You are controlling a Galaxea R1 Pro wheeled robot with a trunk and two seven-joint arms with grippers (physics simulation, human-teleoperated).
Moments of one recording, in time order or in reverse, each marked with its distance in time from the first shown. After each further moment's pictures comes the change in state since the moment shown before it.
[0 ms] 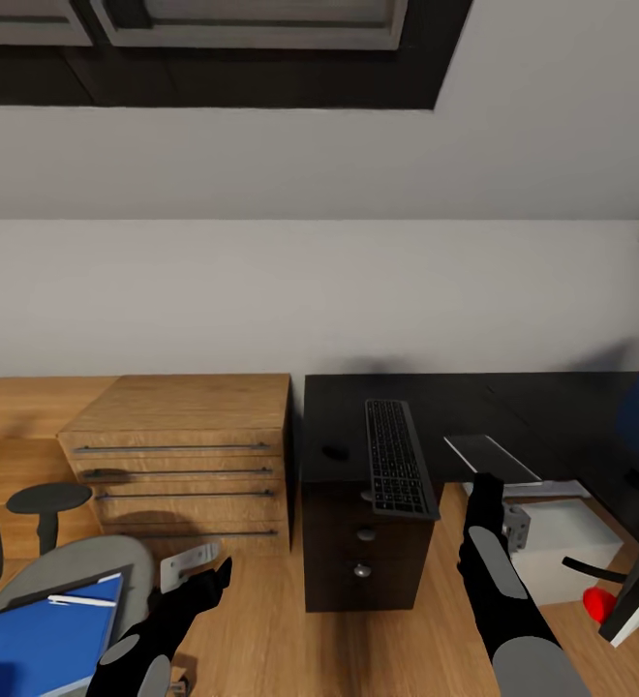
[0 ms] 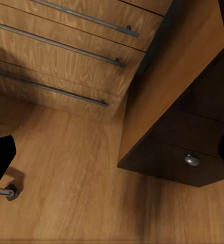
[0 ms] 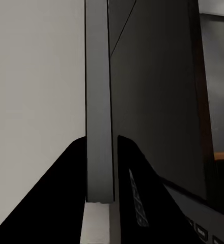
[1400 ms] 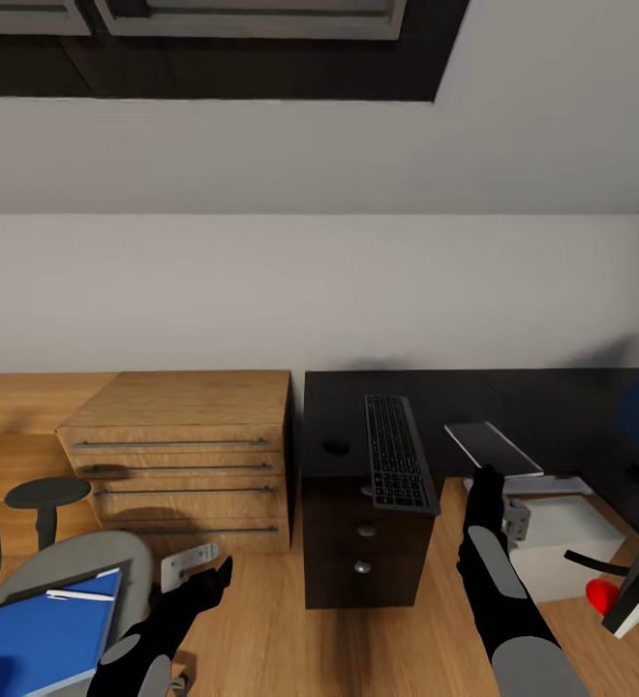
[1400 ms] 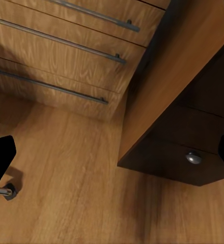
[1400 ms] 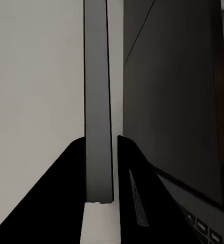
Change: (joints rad) left arm 0.000 -0.002 -0.003 -0.003 0.000 0.000 0.000; right arm 0.000 0.003 0.001 -0.004 -0.005 0.002 0.090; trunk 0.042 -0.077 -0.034
